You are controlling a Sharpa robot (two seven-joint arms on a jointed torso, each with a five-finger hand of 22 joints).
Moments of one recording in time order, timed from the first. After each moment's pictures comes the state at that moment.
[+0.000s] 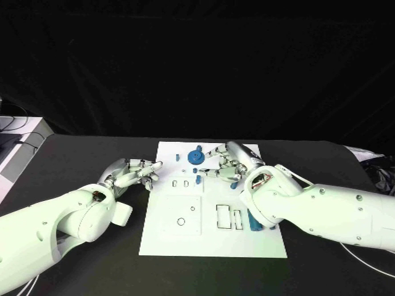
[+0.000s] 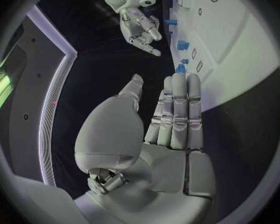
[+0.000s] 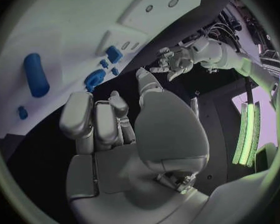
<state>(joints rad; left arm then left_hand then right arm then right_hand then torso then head) 1.01 -0.85 0.14 1.48 -0.37 -0.31 0.19 1.22 -0.10 0.07 0.11 0.06 0.96 0.15 0.17 0.10 1.23 0.06 0.41 0.28 1.26 -0.01 0.75 0.71 0.09 0.98 -0.02 0.96 0.48 1.20 -0.75 -0.09 1.61 -1.30 -0.74 -0.30 1.26 -0.17 0.01 0.14 0.34 0.98 0.15 0.09 0.07 1.21 0.05 1.12 1.21 1.45 -0.02 1.23 1.14 0.12 1.47 -0.04 1.03 1.31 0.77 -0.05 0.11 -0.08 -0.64</state>
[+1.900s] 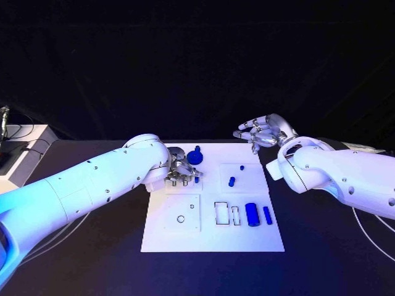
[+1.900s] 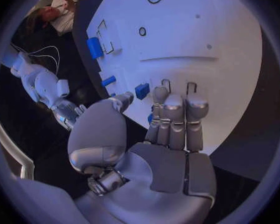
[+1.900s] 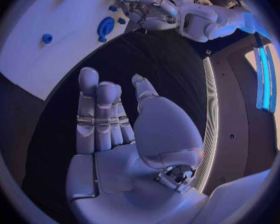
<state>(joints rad) 1.25 -0.39 0.06 1.09 -1.11 0.22 -0.53 0.93 -0.20 0.49 0.28 0.06 0.80 0.06 0.65 0.73 1.10 0.00 0.92 0.75 1.34 -0.06 1.16 0.97 0.11 1.15 -0.04 1.29 1.01 1.31 -0.85 -0.09 1.49 -0.69 -0.69 -0.02 1.22 -0.03 -0.06 -0.01 0.44 0.95 0.15 0.12 0.24 1.03 0.06 0.79 0.82 1.31 -0.02 0.83 0.78 0.14 1.37 -0.03 0.25 1.14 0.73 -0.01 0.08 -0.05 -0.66</state>
